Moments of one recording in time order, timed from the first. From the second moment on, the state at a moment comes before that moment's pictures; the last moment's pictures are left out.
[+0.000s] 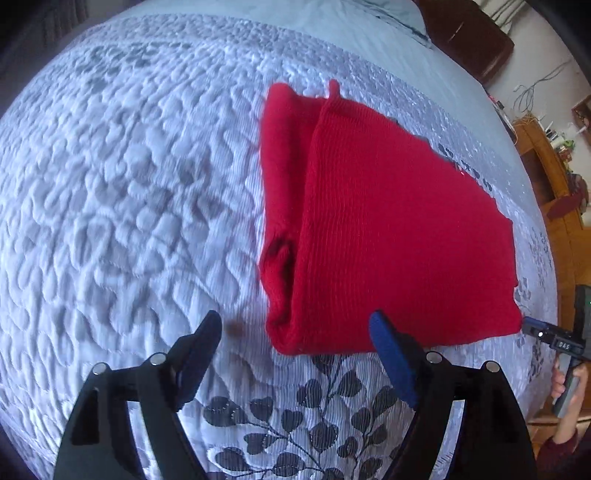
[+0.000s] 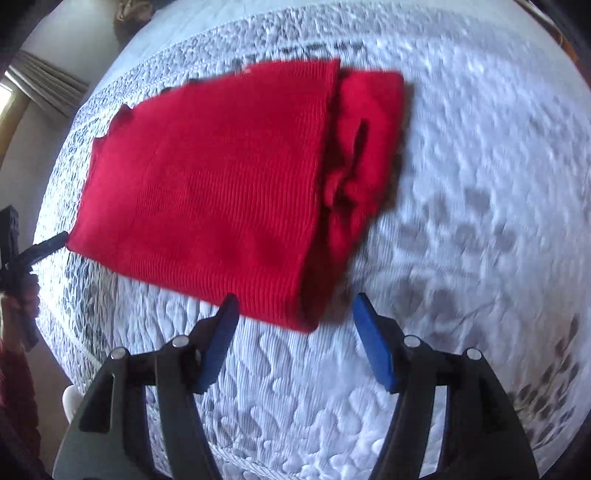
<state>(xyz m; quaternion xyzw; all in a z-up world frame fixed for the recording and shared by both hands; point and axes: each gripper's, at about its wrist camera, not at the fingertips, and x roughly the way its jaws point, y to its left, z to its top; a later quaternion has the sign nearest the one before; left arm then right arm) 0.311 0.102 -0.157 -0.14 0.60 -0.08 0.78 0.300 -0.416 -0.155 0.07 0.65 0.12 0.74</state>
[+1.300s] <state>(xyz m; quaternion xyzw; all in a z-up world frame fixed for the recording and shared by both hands) 0.089 0.050 -0.118 -0.11 0.61 -0.14 0.77 0.088 -0.443 -0.113 0.12 0.67 0.17 0.71</state>
